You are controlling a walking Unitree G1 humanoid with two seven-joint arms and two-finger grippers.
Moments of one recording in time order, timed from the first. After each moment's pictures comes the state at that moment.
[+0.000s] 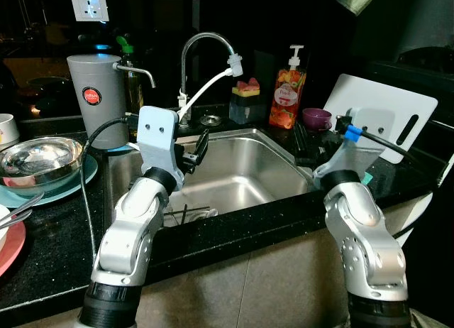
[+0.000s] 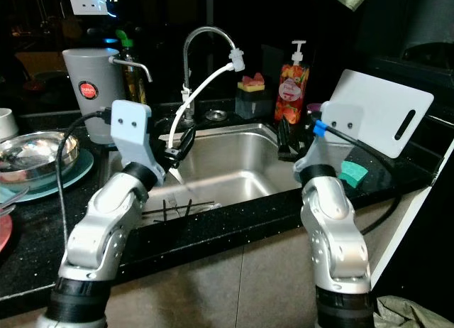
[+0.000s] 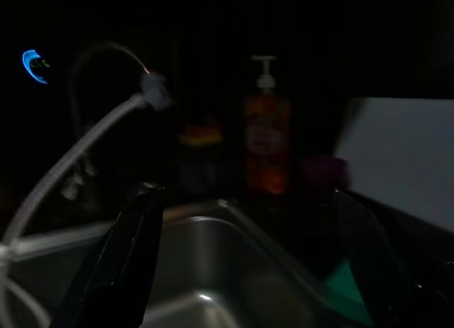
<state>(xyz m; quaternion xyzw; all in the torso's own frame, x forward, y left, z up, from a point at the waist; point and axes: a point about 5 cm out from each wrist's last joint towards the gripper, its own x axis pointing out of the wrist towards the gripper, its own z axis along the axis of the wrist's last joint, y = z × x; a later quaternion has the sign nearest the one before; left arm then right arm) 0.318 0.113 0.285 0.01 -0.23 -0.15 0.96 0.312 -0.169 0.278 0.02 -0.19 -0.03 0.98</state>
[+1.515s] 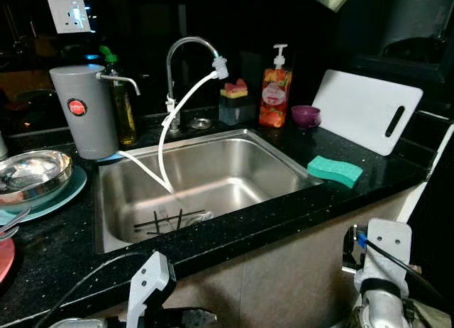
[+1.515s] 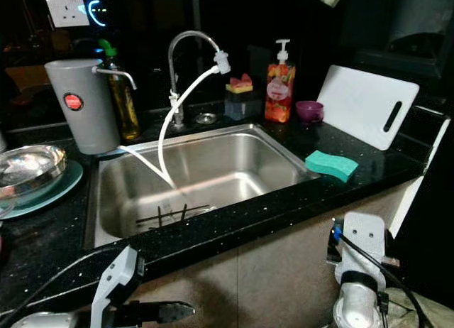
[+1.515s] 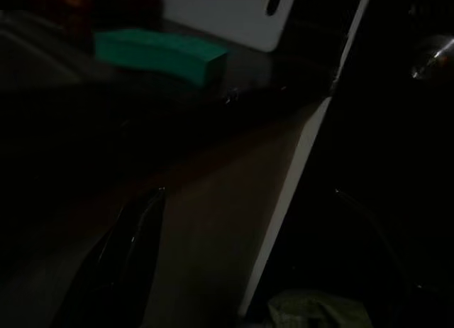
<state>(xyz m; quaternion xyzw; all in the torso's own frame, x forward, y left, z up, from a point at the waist) 0.179 0.140 0.153 -0.02 0.14 -0.60 0.79 0.250 -0.220 0.138 -0.10 -0.02 -0.24 0.97</state>
